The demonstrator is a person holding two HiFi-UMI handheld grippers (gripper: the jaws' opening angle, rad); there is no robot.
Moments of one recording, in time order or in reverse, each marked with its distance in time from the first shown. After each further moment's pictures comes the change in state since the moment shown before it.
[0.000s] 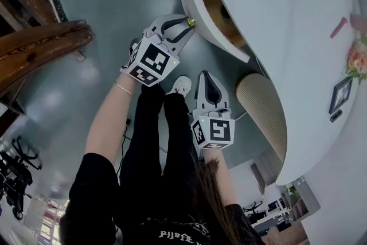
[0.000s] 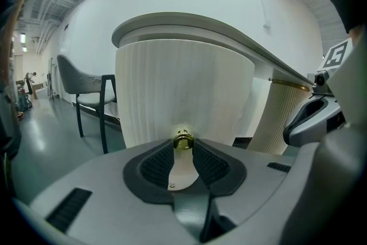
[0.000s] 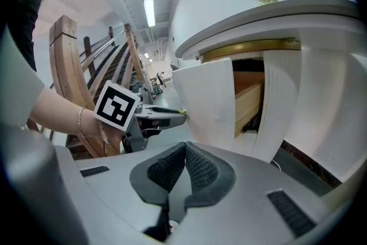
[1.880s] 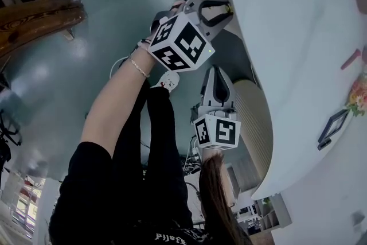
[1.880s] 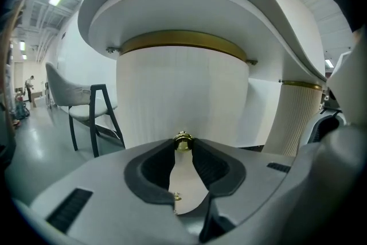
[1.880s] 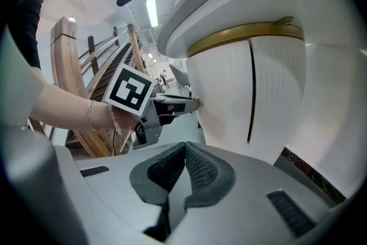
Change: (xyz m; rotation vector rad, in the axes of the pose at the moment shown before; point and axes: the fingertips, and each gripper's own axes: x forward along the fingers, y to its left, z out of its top) left arm 0.092 0.003 0.049 0.043 -0.083 0.016; right arm 0.036 -0.065 0.002 -0.032 -0.012 0.033
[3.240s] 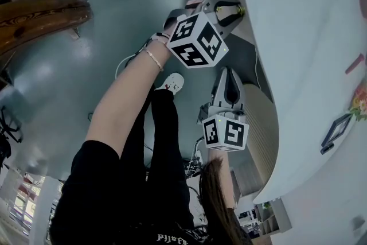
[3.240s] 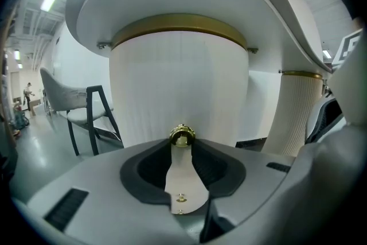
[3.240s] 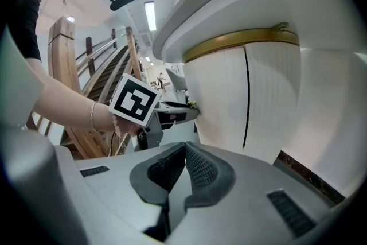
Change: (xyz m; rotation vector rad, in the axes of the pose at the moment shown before) left arm 0.018 0.000 -0.008 0.062 0.031 0.011; right arm -0.002 -0.009 0.008 0.001 -0.047 -0.043
